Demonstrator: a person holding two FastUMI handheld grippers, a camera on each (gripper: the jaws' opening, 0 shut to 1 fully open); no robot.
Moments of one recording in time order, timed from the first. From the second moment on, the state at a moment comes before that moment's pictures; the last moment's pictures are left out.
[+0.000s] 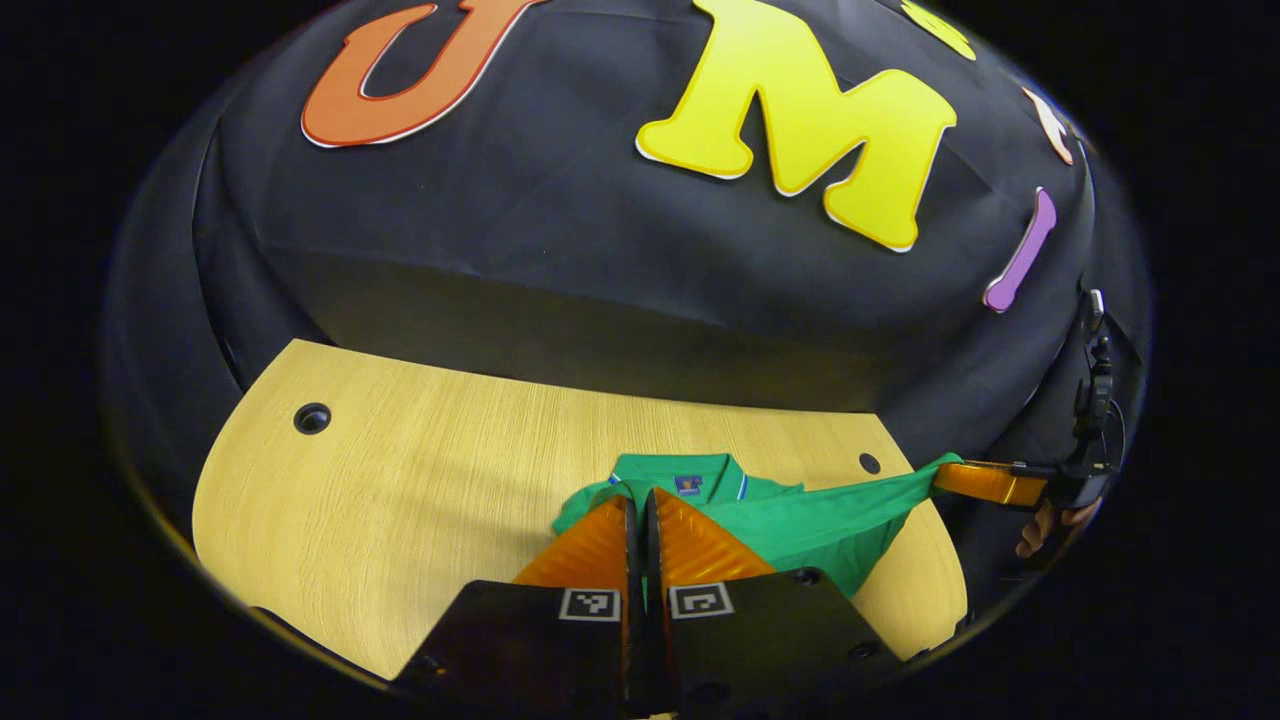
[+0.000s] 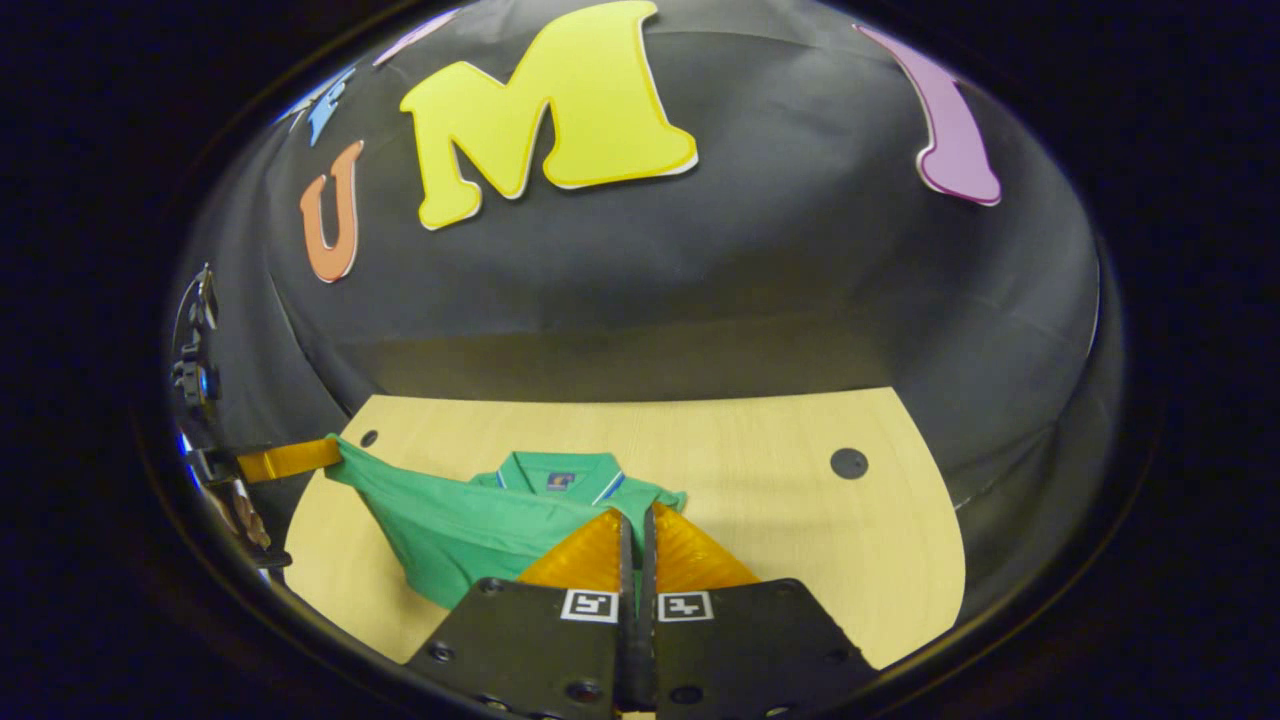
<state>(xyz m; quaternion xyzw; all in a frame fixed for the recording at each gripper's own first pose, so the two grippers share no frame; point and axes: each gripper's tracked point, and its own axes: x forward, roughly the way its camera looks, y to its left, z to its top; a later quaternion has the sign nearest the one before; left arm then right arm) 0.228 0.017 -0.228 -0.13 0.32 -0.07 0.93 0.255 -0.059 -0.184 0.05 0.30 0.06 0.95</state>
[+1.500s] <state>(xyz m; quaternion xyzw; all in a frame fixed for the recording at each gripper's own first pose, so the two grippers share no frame) 0.269 0.043 -0.265 -0.06 0.29 0.00 0.95 0.292 -0.055 -0.253 0.01 0.30 -0.01 0.95</state>
